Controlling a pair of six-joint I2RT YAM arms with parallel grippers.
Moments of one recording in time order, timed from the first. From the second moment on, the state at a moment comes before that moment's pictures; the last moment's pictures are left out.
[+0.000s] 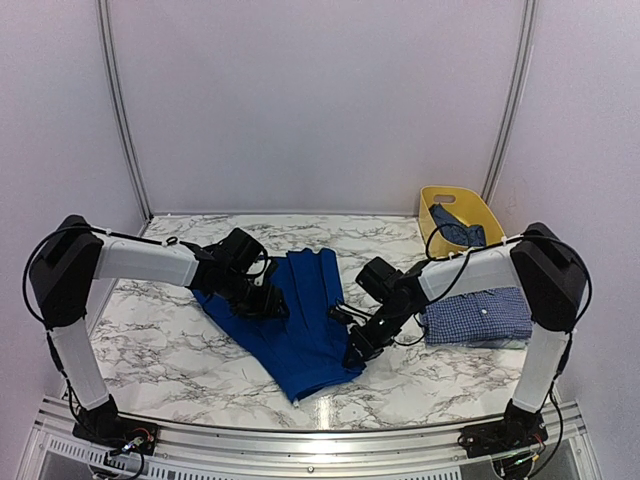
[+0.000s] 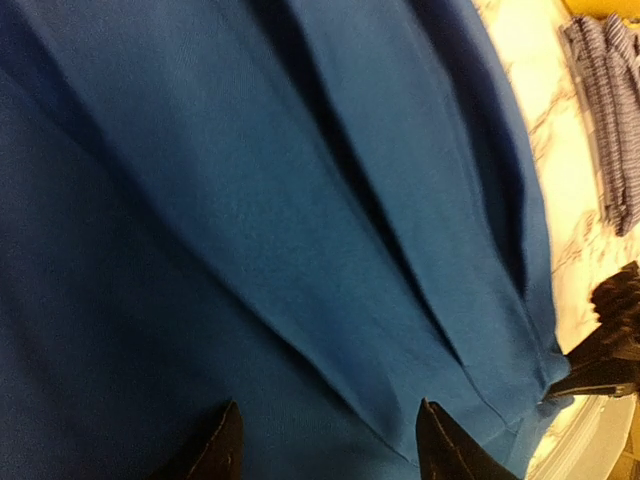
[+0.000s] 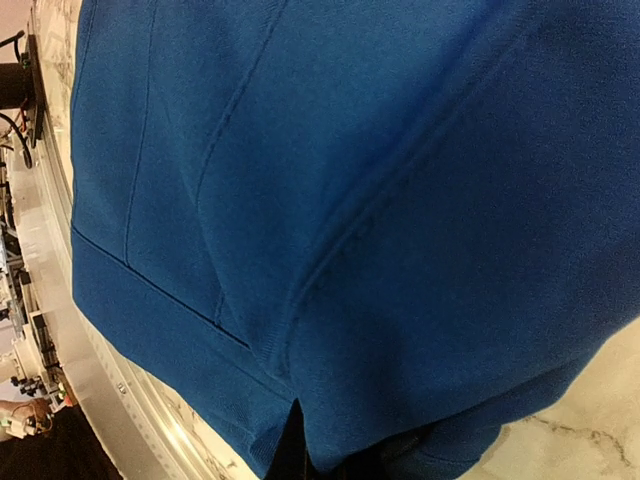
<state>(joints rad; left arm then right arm) -0.71 1.82 1.13 -0.31 0.26 -0.51 0.76 1.87 1.08 -0.52 -0.62 0.13</state>
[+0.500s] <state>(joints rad) -0.71 1.87 1.09 -0.23 0.30 -0.46 0.77 1.87 1.23 -0.69 -0.56 0.13</state>
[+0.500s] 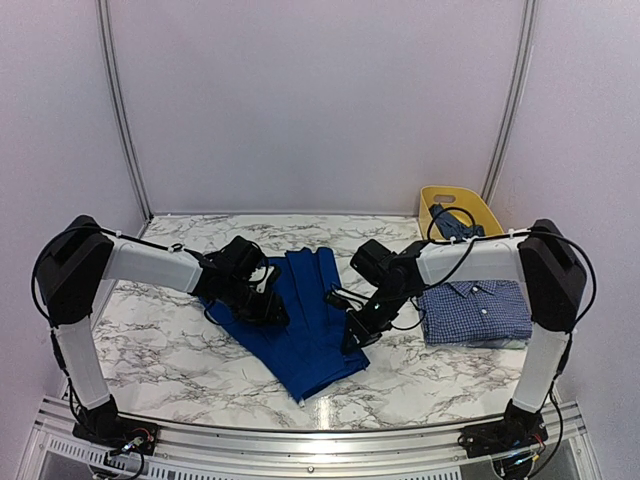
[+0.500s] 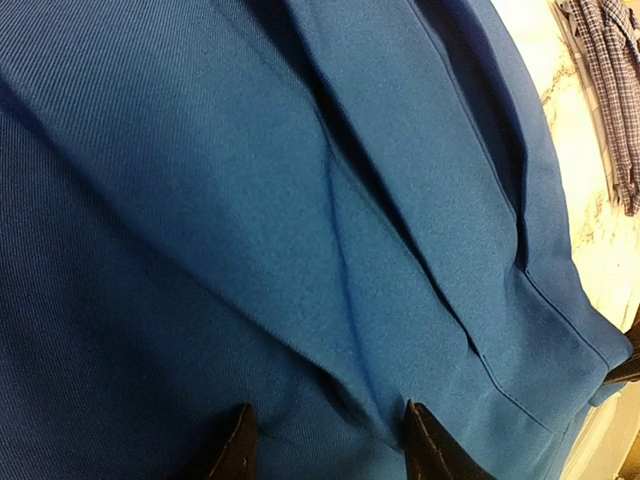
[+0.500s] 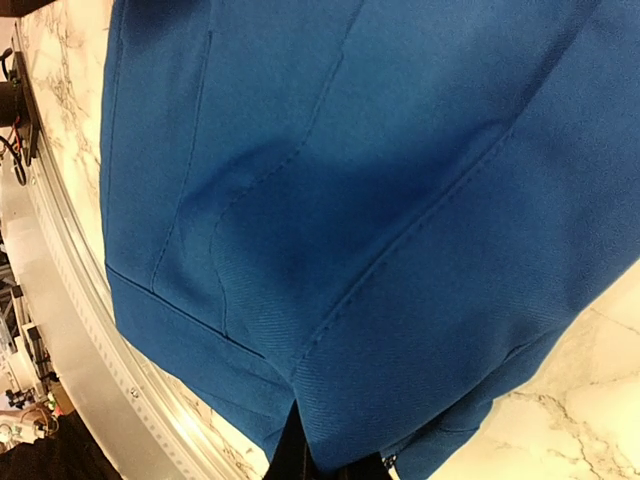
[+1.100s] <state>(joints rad) -0.71 1.88 1.08 -0.21 0.31 -0.43 0.71 1.95 1.26 -0.72 -0.51 0.08</state>
